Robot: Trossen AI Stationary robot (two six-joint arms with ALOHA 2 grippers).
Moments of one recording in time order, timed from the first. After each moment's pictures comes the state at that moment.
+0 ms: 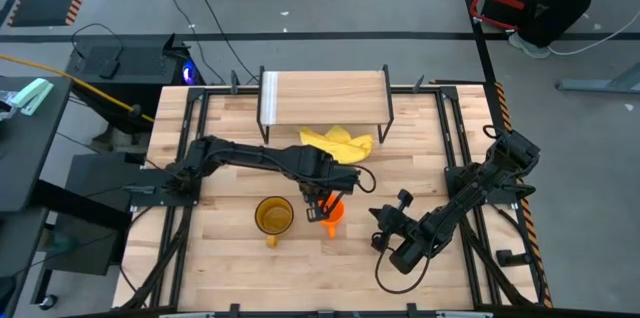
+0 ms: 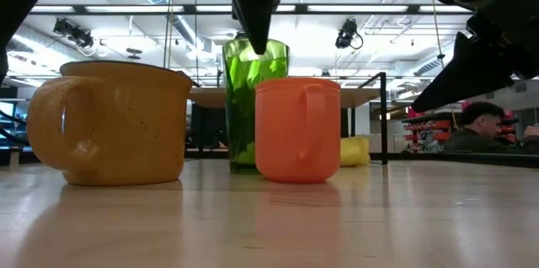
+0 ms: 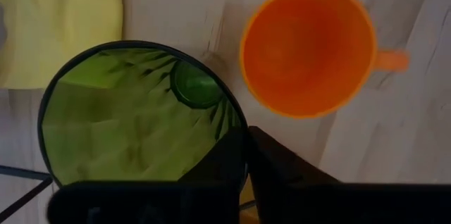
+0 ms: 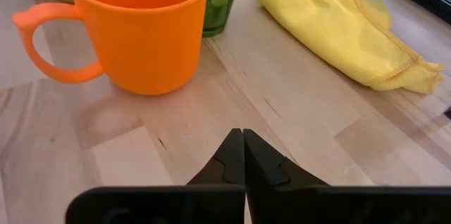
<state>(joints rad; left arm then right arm) -0.14 2.16 2.15 -1.43 -0.08 -0.30 0.73 1.70 0.85 -0.51 0.95 1.12</state>
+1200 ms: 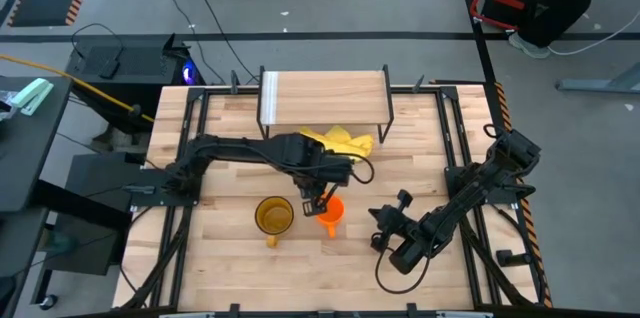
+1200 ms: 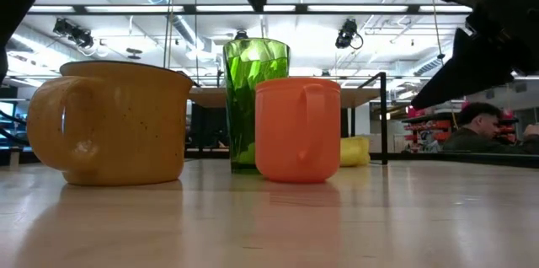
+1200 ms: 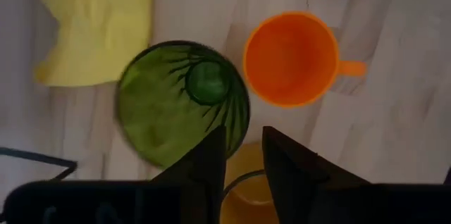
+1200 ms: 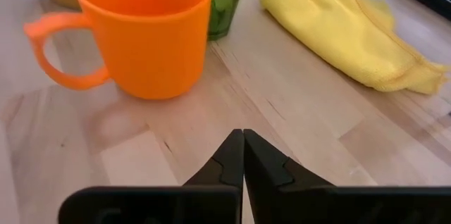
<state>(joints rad) -0.15 2.13 2.34 -1.57 -0.11 -0.33 0.73 1.69 0.86 -0.50 0.95 1.12</state>
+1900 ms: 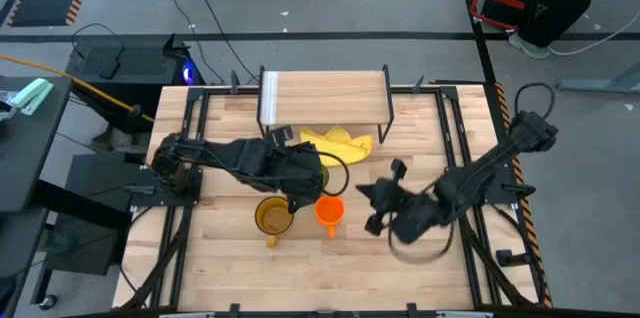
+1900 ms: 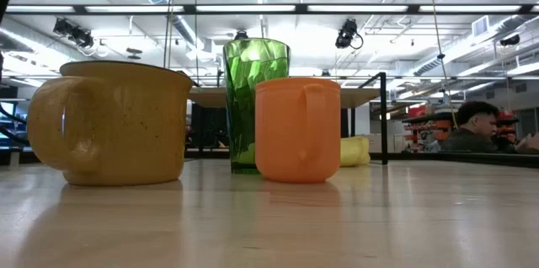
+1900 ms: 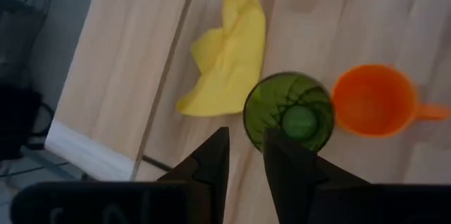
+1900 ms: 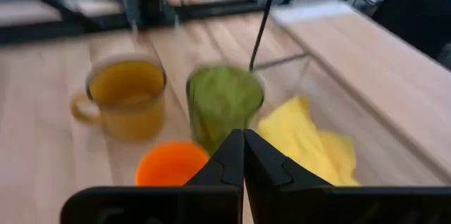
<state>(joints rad) -0.27 1.93 2.25 -1.57 -0.59 -0.42 0.59 1.45 1.23 -0.66 0.92 0.63</state>
